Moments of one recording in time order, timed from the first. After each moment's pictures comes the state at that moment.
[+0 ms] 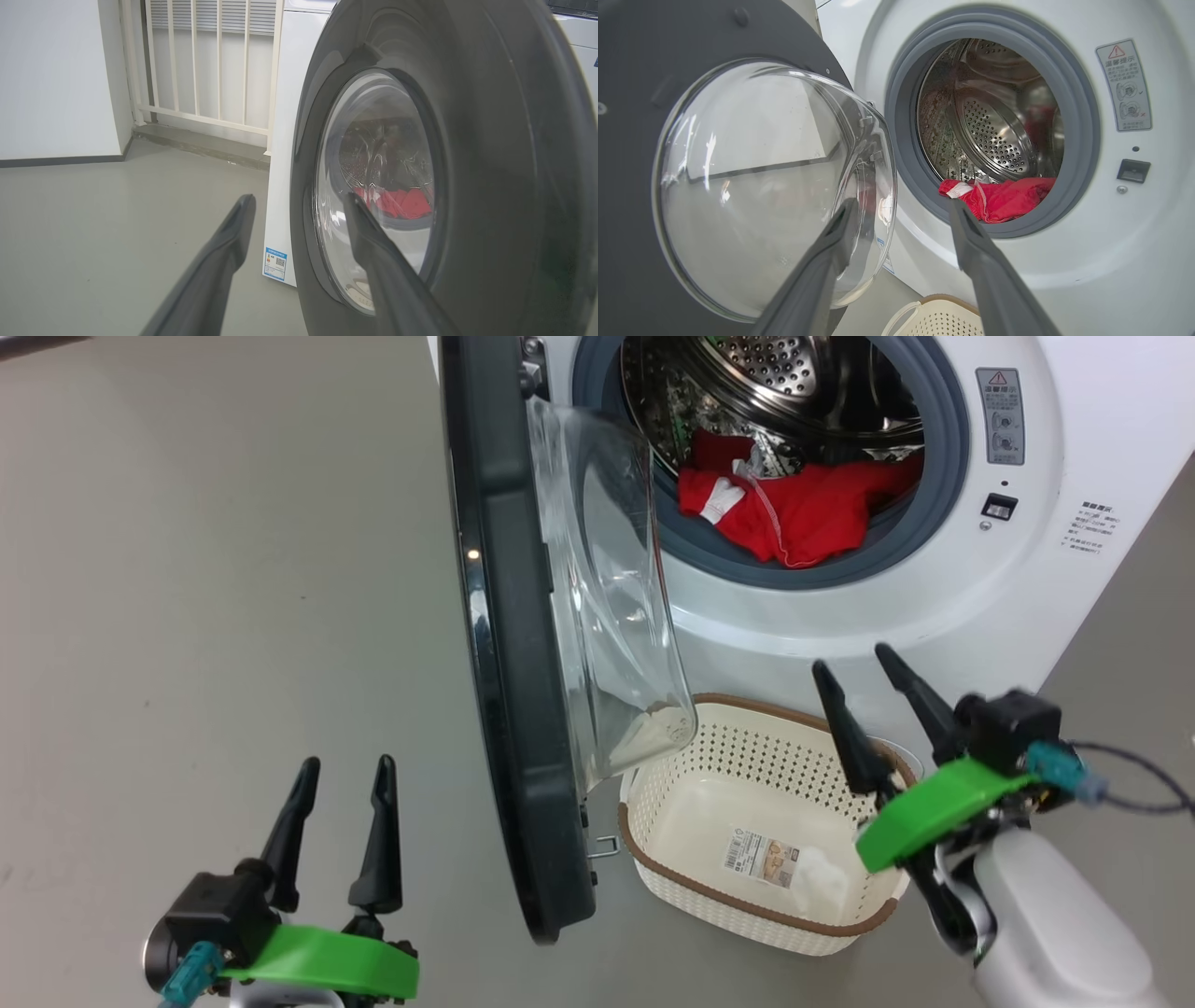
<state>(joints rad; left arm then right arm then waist) -0.16 0.04 -0.09 0.20 -0.30 -0.02 -0.26 -0.42 -0.14 0.26 0.53 0.47 0.12 -0.26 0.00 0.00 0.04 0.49</state>
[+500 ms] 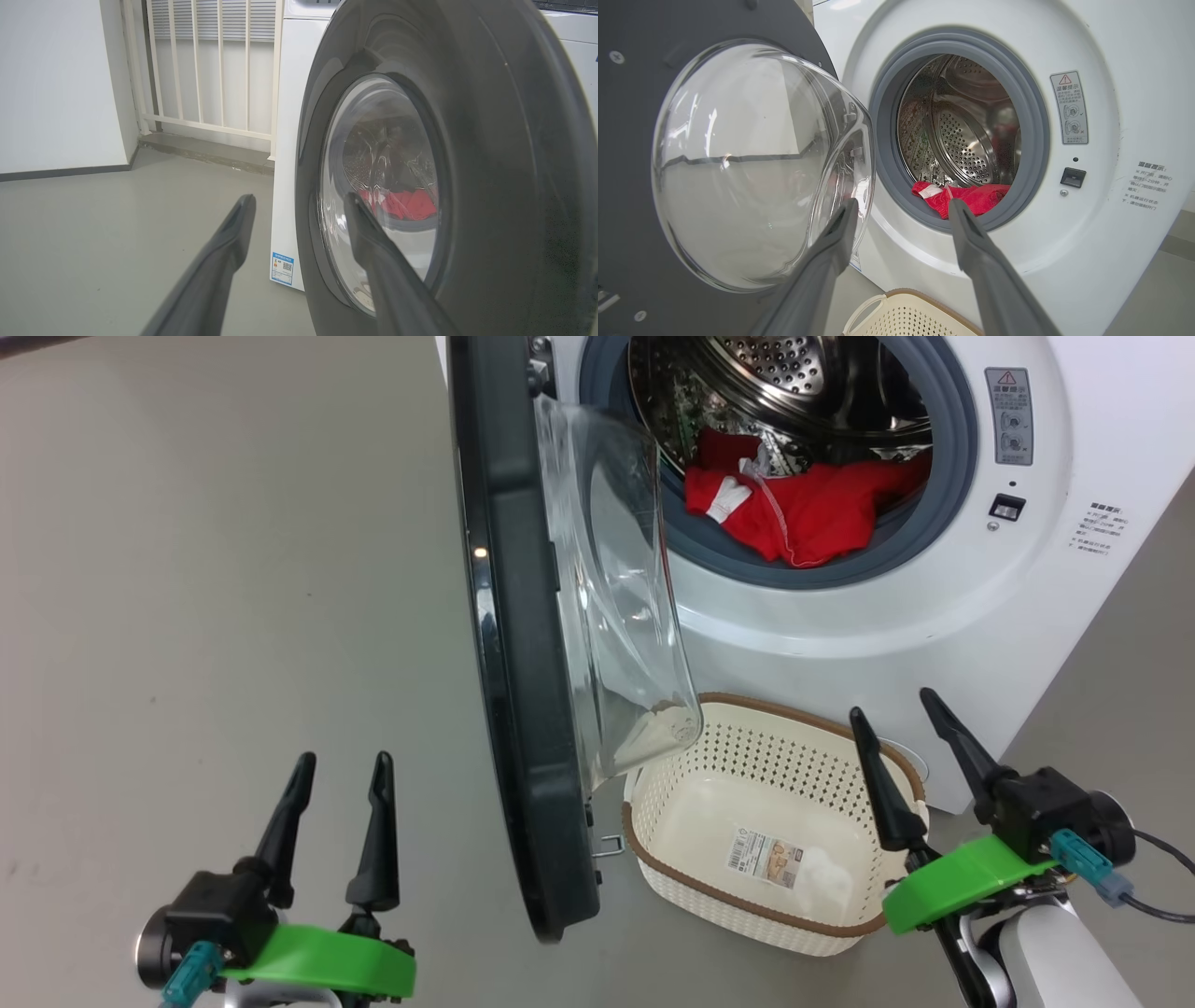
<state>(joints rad) -0.16 0.04 -0.08 0.19 -0.26 -0.03 -0.26 -0.21 -0.06 0.06 0.33 0.17 0.12 -0.26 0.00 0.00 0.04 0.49</state>
